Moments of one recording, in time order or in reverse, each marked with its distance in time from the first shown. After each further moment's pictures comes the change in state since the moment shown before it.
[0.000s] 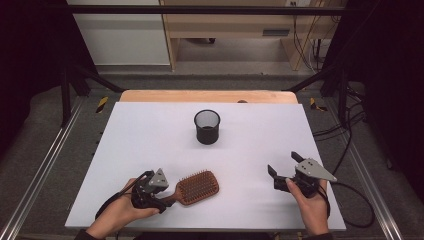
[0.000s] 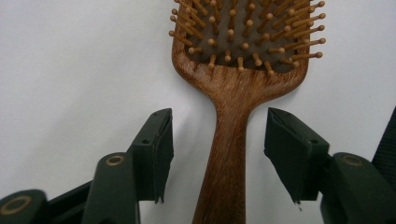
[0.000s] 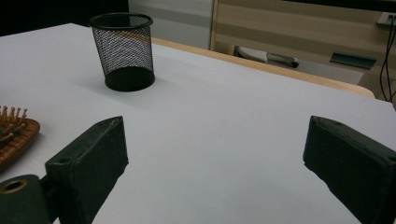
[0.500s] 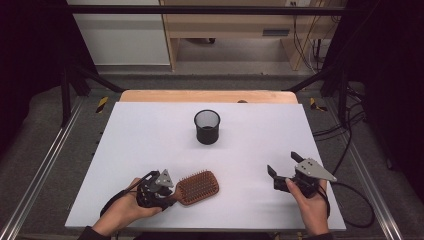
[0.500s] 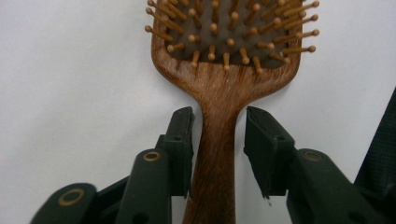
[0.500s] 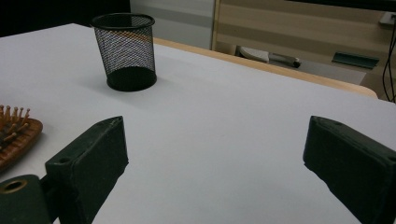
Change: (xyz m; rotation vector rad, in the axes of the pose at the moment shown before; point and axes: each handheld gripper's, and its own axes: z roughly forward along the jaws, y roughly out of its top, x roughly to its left) left arm -0.003 0.008 0.009 0.079 -0.027 0.038; right arm 0.001 0.000 0.000 0.001 0.008 0.002
